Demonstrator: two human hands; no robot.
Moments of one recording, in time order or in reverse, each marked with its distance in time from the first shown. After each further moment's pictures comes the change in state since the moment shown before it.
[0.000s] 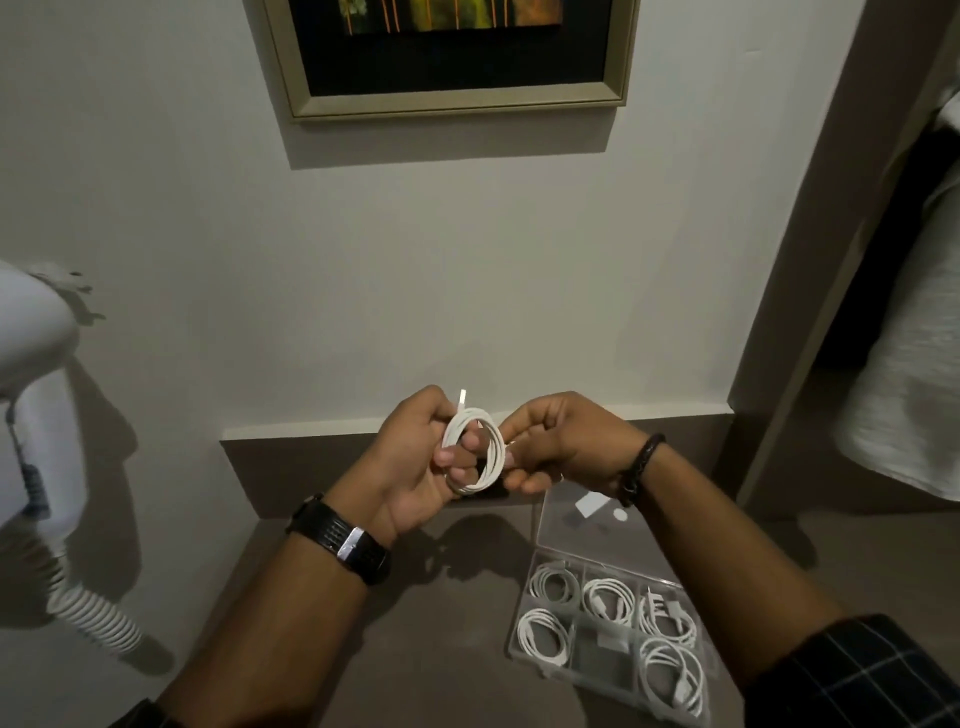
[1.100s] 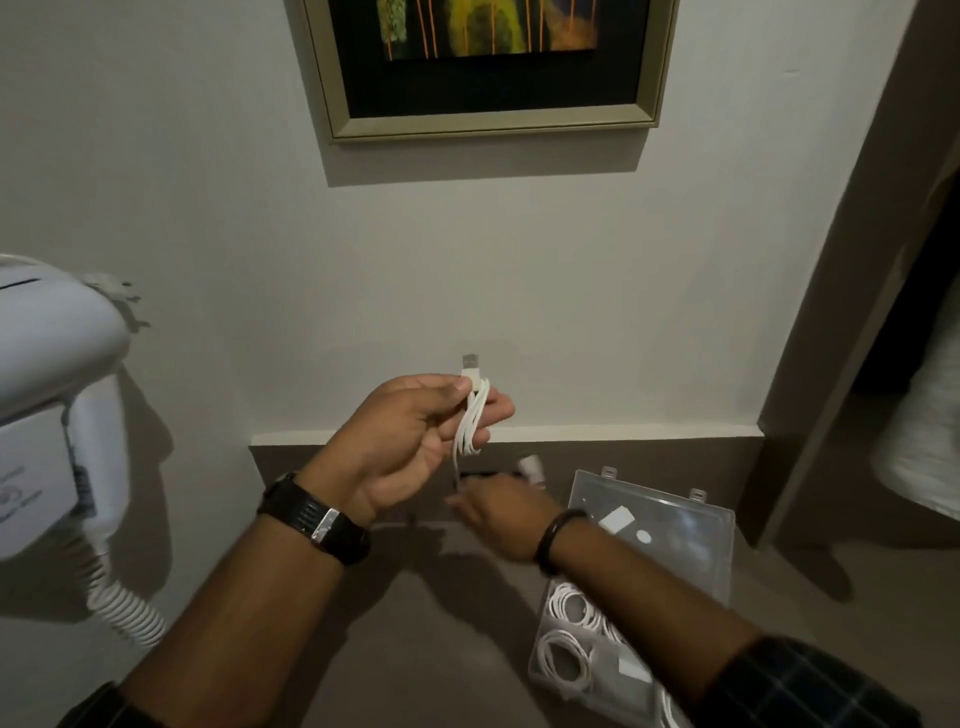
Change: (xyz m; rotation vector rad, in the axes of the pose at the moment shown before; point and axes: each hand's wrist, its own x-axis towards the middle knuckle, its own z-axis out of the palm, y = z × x) left_hand -0.019 0.036 -0.009 0.137 0.062 0.289; right_hand 0.041 0.038 0.069 -1.187 0.012 -0.176
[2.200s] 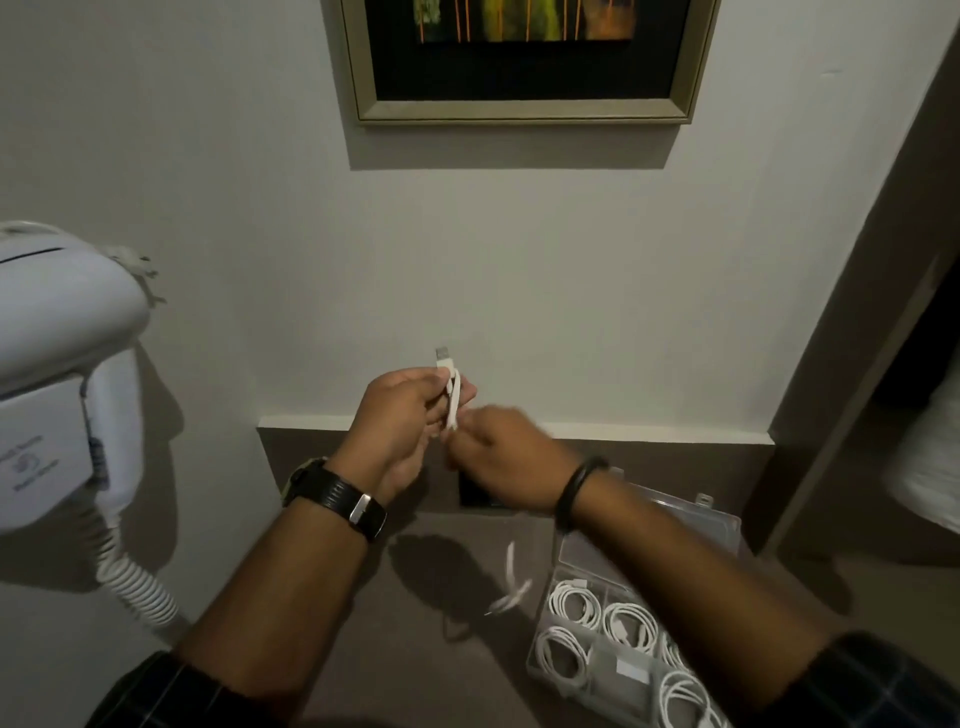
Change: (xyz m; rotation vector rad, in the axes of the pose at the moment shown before) left_hand 0.010 -0.008 -0.011 0.041 0.353 0.105; right_hand 0.000 -0.040 -0.056 0.199 0.198 -0.045
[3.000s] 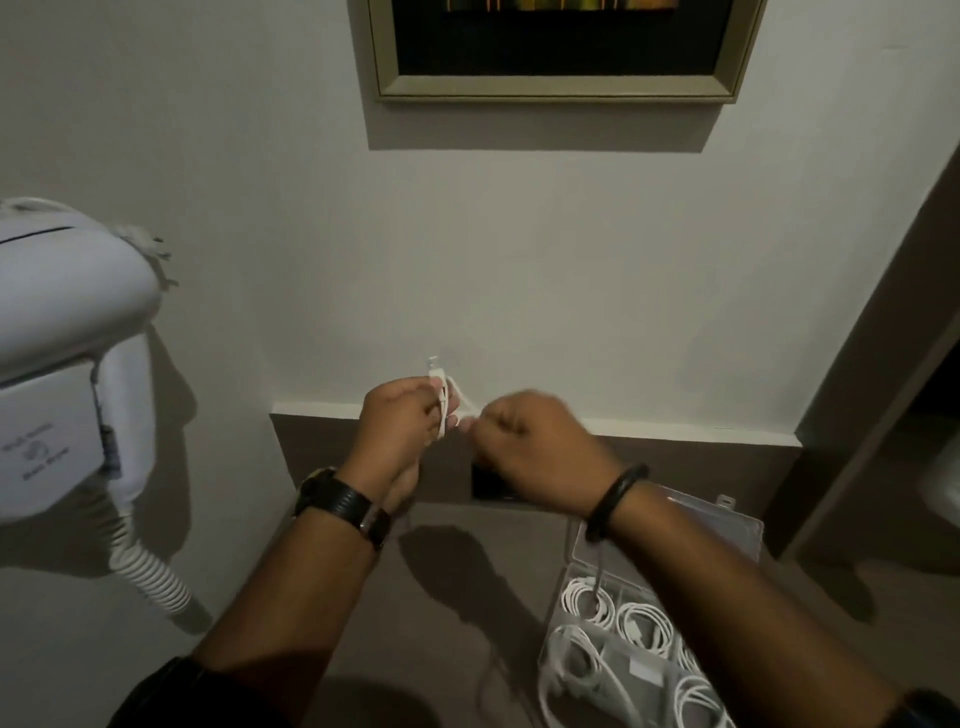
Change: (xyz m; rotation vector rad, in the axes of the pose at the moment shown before) left_hand 0.012 -0.020 -0.020 0.136 0.209 0.019; right_hand -0.004 -0.006 -0.001 0.057 0.125 0.044
